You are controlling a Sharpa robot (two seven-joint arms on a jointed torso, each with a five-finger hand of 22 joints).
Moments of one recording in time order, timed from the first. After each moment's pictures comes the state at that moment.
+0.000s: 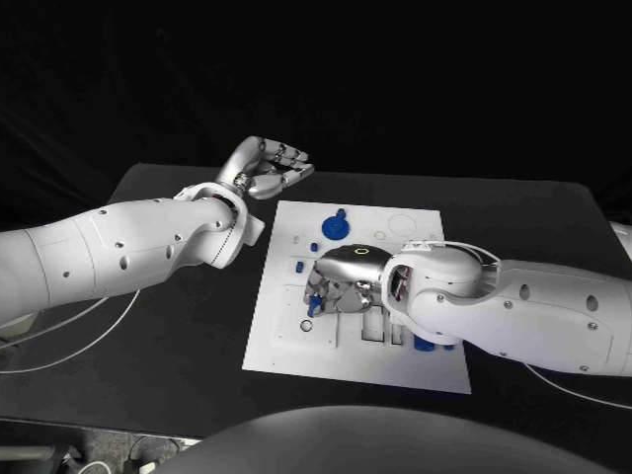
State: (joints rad) left arm 1.26 -0.69 -0.23 1.31 -0.54 -0.69 0.42; left_hand 1.40 -0.05 0.06 0.29 0.28 0.98 0.15 0.11 0.08 1.10 0.10 0.08 0.06 1.47 0.04 1.53 1.31 0.02 1.47 0.15 1.57 1.31; right arm 1.18 -0.62 -0.21 1.67 -1.50 -0.11 -0.09; right_hand 1.56 0.03 0.18 0.20 0.05 1.09 0.14 0.11 0.08 1.21 0.09 0.07 0.06 1.47 0.02 1.57 1.31 0.01 1.47 0.14 1.57 1.31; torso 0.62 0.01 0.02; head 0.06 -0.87
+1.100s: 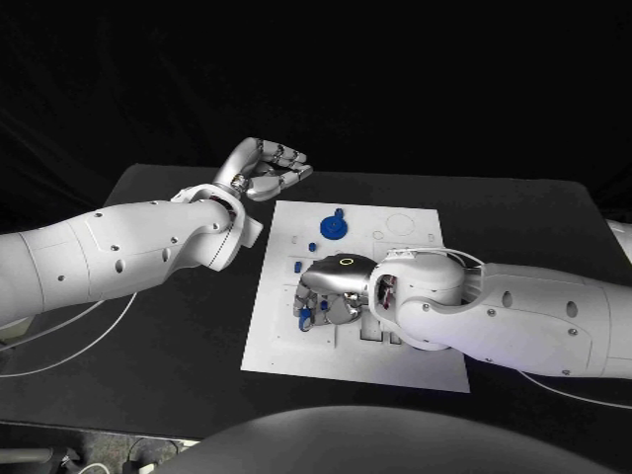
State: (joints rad) left arm 1.26 -0.69 -0.23 1.32 -0.54 -0.69 0.42; left_hand 1.40 -0.05 0.06 0.29 0.28 0.98 0.15 0.11 0.08 1.10 0.10 0.07 0.06 1.47 0.04 1.53 1.31 0.02 1.47 0.15 1.57 1.31; right arm 1.16 -0.59 -0.21 1.66 -1.55 -0.08 -0.07; right_hand 1.56 0.03 0.18 0.20 0.05 1.09 0.14 0.10 0.08 1.21 0.09 0.07 0.06 1.47 0.02 1.57 1.31 0.01 1.47 0.14 1.57 1.31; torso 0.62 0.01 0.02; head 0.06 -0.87
